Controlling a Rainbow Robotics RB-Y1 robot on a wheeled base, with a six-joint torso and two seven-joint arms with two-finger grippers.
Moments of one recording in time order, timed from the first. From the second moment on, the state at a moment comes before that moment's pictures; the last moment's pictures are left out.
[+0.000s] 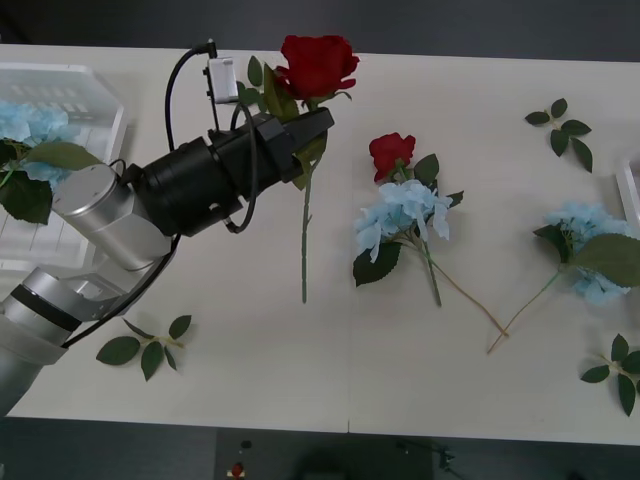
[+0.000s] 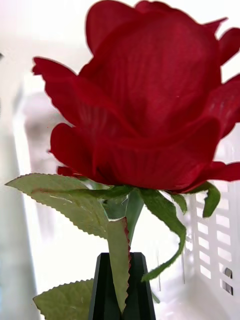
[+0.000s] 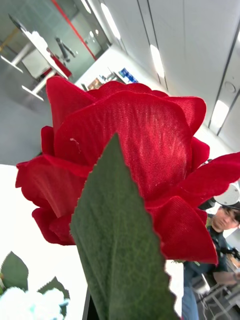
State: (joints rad) right arm -0.68 -1.49 0.72 -1.23 -1.25 0.85 1.35; left arm -0.45 0.52 -0.43 -1.59 2.43 0.55 -2.70
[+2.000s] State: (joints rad) right arm 0.02 -0.99 0.32 -2.04 -1.92 0.60 2.51; left arm -0.45 0.37 -0.45 -1.61 2.43 0.51 -2.70
